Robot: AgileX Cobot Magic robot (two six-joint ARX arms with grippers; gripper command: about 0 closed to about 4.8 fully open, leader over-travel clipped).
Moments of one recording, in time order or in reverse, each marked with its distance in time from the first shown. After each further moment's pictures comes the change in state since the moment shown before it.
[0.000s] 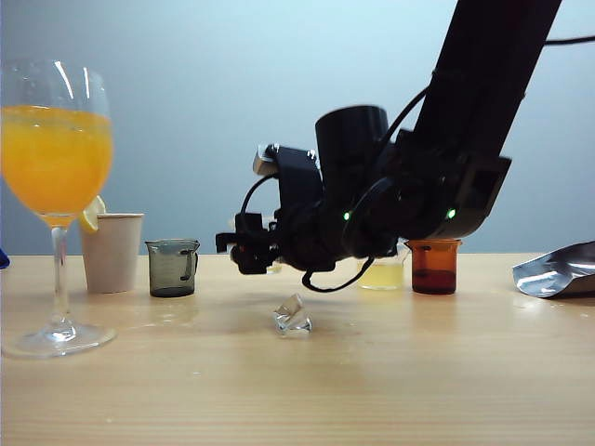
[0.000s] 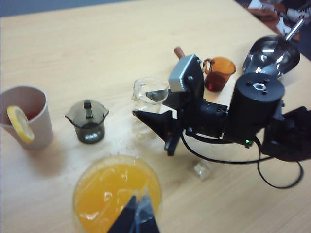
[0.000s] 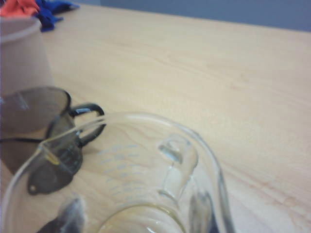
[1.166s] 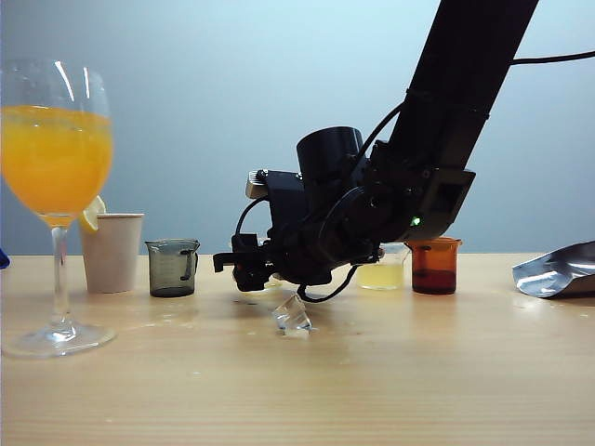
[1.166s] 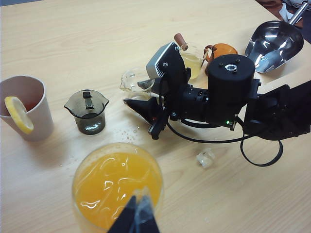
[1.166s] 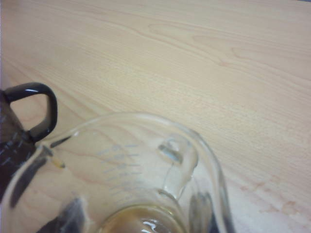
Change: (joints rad) left arm 0.000 0.001 0.000 -0.035 0.000 0.029; right arm -0.011 0.082 0.146 -0.165 0.040 -0.020
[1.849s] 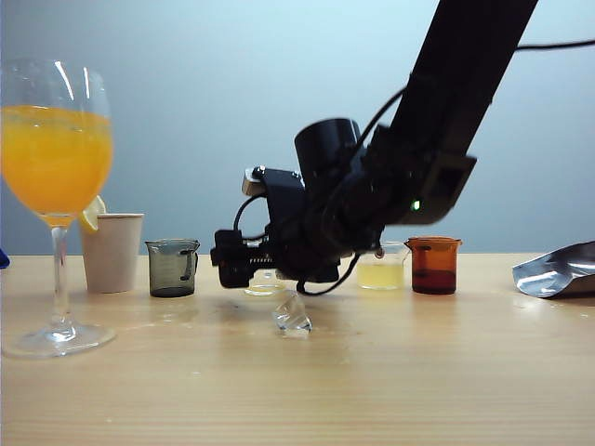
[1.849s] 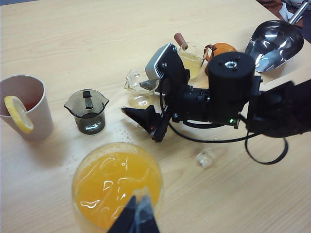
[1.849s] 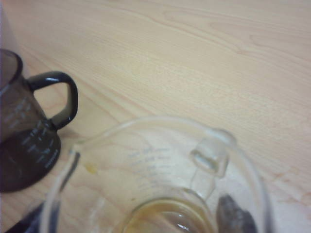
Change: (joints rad) left arm 0.000 0.000 0.000 0.000 0.000 0.000; right arm 0.003 -0.037 -0.003 -0.085 -0.047 0.016
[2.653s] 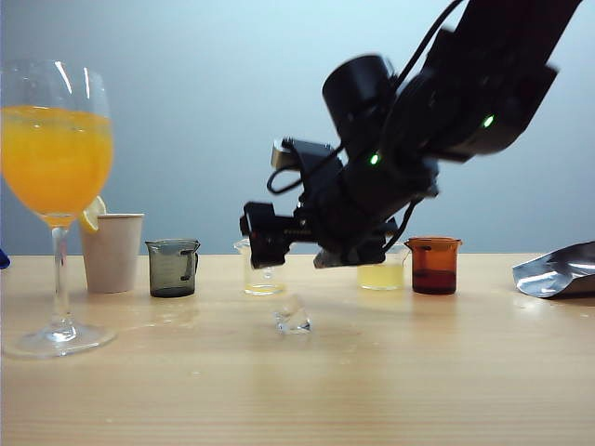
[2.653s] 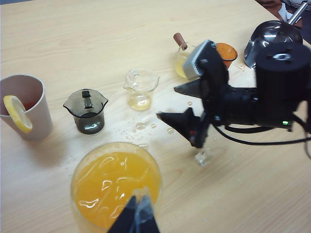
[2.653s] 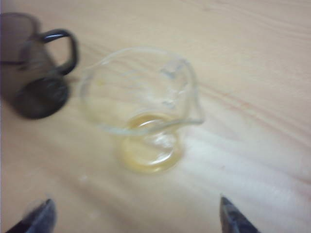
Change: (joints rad) left arm 0.000 0.000 0.000 0.000 0.003 -0.004; right arm 0.020 -0.298 -0.242 -0.189 0.063 0.050
